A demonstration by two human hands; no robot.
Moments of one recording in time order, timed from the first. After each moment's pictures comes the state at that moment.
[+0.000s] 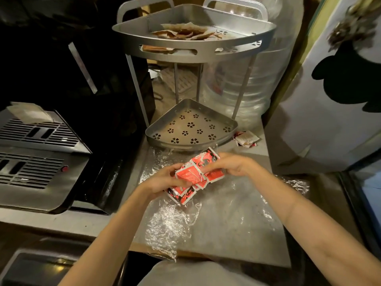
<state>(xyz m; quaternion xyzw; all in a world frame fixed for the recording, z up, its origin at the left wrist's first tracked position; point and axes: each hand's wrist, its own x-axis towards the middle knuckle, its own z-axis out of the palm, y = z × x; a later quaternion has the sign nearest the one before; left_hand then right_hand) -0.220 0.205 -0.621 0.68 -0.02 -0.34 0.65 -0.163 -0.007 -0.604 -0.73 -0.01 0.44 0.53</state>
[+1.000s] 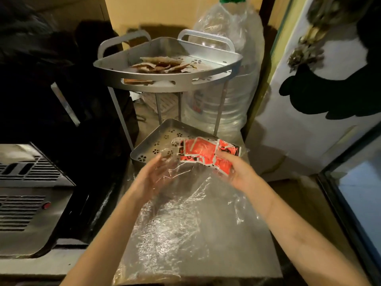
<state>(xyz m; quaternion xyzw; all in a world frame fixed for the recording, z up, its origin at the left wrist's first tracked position) -0.194 0.196 -0.575 0.56 0.05 -0.19 0.80 -0.179 -0.040 -0.569 -0.51 0.24 0.17 0.81</state>
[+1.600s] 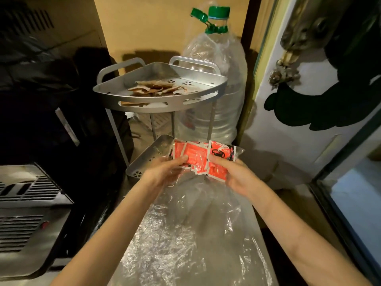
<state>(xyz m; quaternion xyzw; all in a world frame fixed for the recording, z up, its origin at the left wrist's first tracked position) -0.176 0.155 -0.518 0.63 0.07 -0.20 0.75 -0.199 -0.039 -0.514 -0.56 0.08 0.12 0.81</state>
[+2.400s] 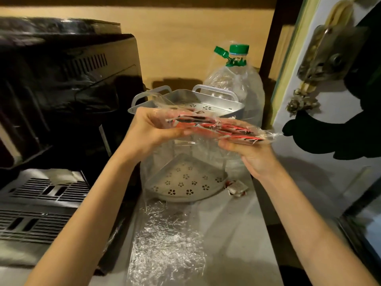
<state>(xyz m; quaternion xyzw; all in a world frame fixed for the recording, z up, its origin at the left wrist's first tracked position) -0.199 0.197 -0.372 0.72 -0.33 0.14 0.59 -0.190 -0.022 -0.416 -0.60 -0.27 -0.08 0.75</state>
